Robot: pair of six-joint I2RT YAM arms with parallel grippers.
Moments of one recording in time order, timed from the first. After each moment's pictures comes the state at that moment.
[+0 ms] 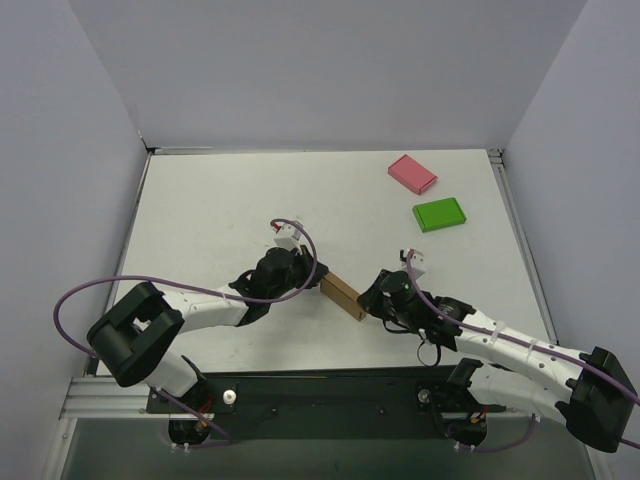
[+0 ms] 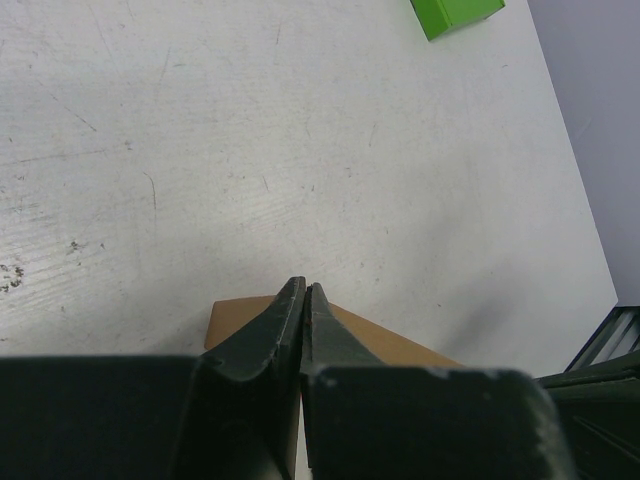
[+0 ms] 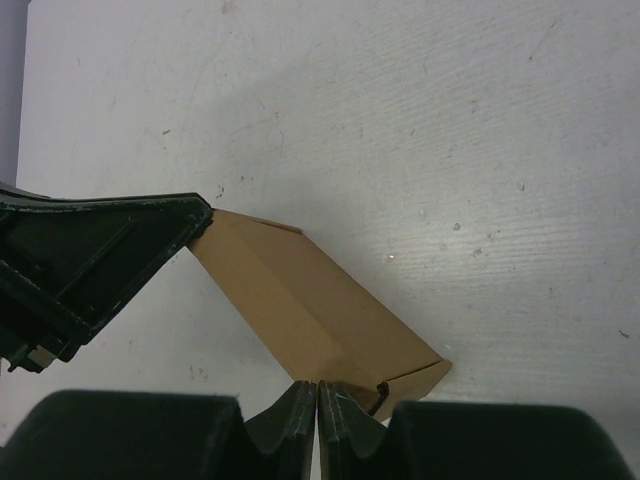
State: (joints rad) left arm -0.81 1.49 0.59 0.51 -0.10 -0.74; right arm 0.89 0.97 0.51 -0.26 0.29 1.02
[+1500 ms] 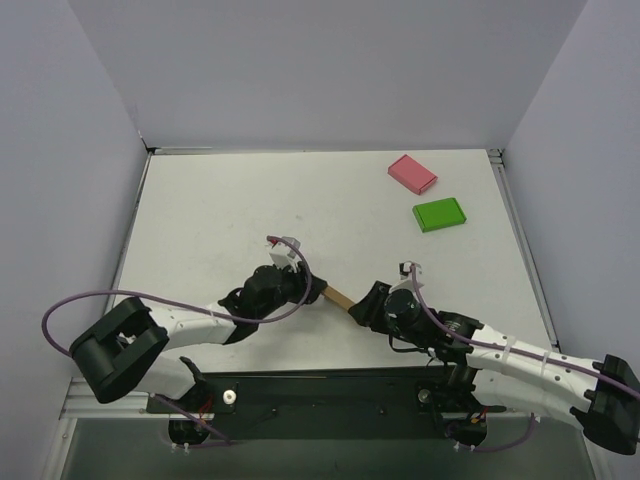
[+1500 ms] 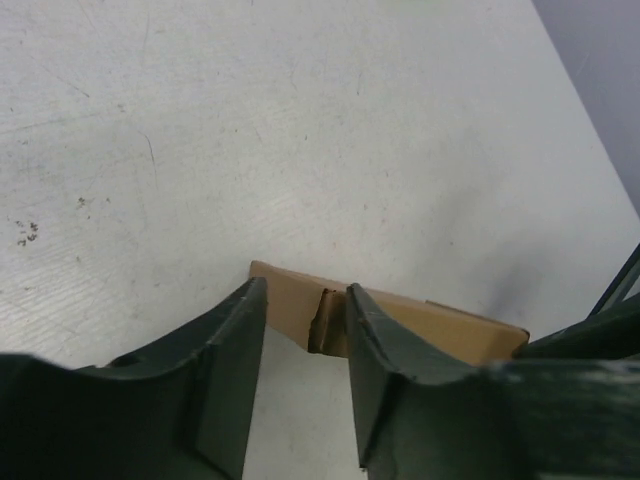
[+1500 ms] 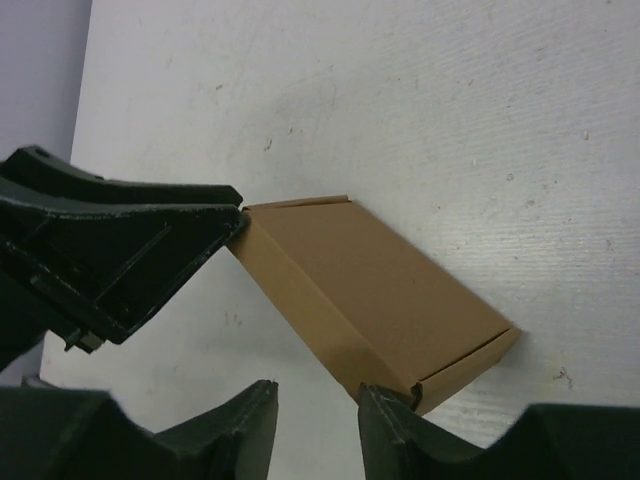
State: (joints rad) left arm -0.85 1.39 0.43 0.65 -0.09 -0.64; right arm 1.00 0.85 0.41 -0.20 0.32 1.09
